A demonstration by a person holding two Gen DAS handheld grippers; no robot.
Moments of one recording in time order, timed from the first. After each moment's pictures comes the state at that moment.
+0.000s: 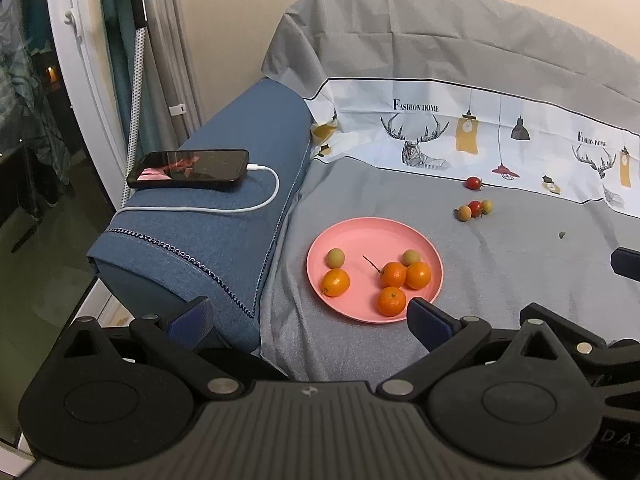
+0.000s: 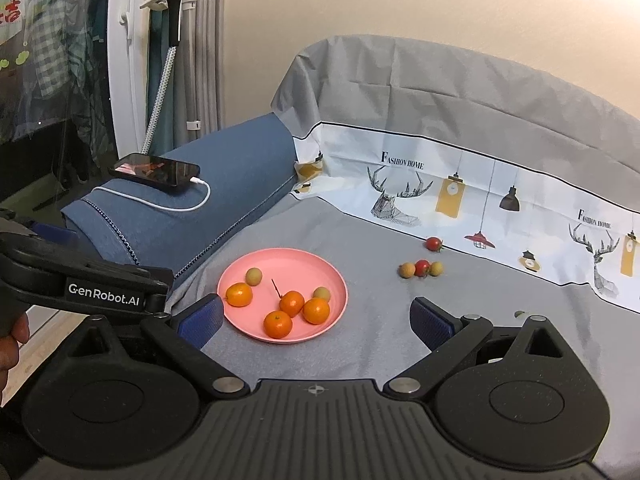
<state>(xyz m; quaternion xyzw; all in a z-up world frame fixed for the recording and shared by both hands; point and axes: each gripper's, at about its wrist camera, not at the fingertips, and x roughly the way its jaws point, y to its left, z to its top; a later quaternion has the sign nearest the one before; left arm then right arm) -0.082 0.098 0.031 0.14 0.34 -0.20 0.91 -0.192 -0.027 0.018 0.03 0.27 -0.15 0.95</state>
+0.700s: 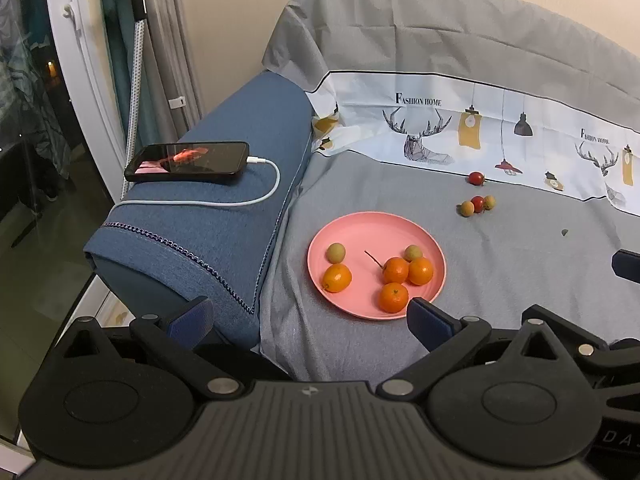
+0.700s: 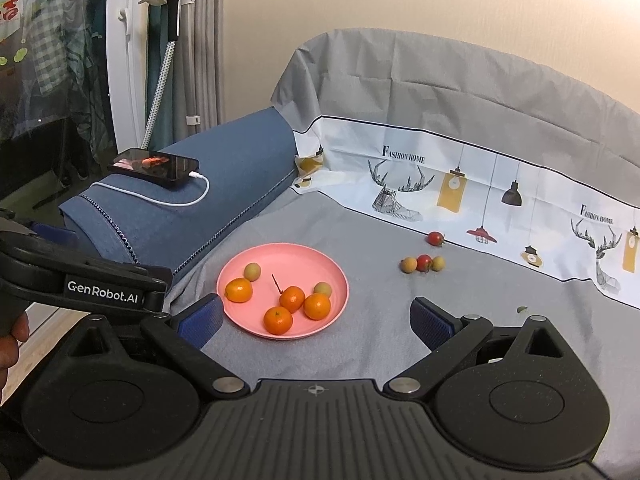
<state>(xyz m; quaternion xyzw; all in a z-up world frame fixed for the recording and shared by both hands) -0.074 0.098 0.025 0.14 0.34 -0.20 0.91 -0.188 -0.028 0.014 0.03 0.28 -0.14 0.95</state>
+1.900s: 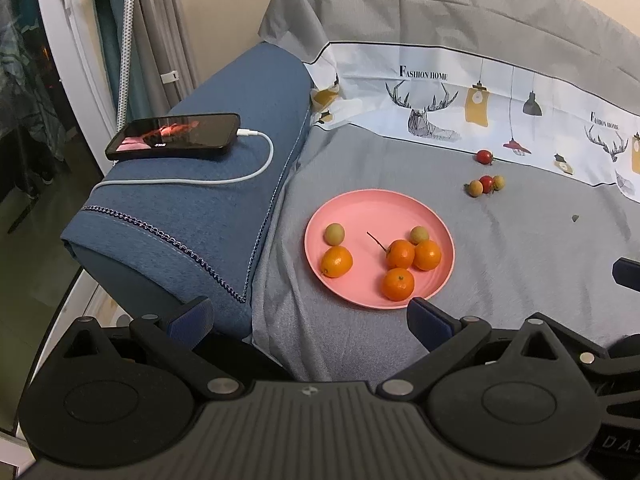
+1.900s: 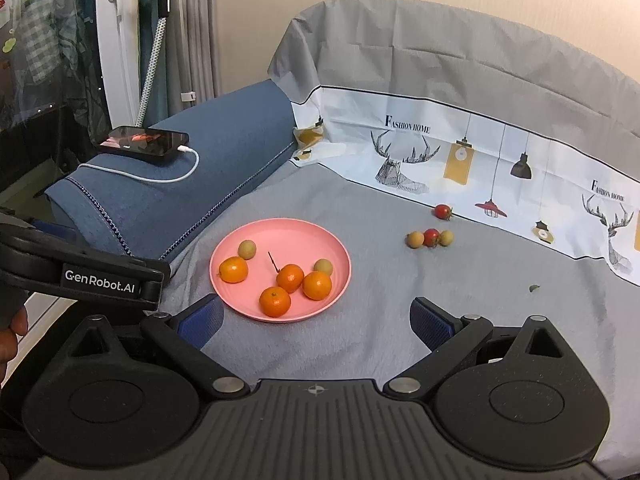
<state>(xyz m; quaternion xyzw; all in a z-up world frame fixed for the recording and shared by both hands) -0.050 0.082 0.004 0.15 0.38 -0.20 0.89 -0.164 -0.044 -0.008 0.05 0.32 -0.14 0.94</state>
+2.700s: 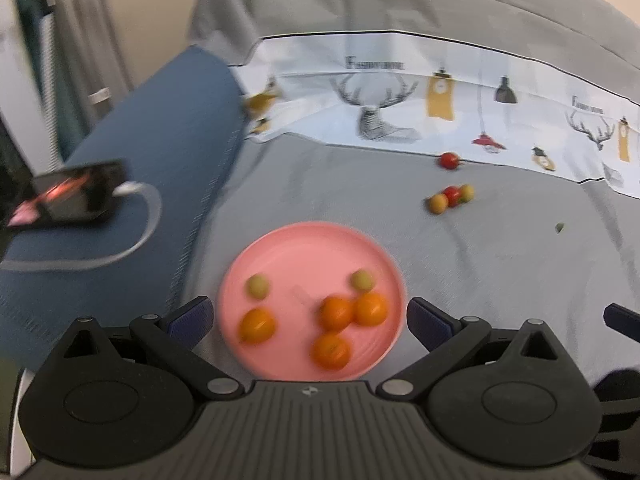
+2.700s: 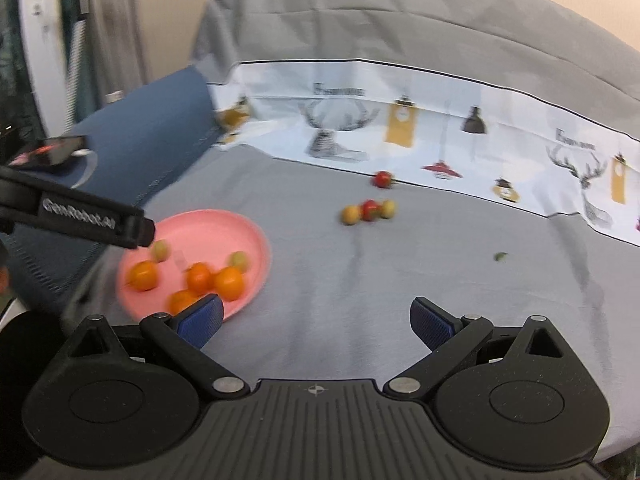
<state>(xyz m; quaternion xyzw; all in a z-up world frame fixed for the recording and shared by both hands) 0.006 -0.038 -0.010 0.17 0.40 -0.25 0.87 -0.144 -0.138 -0.051 0.10 0.33 -0.21 0.91</state>
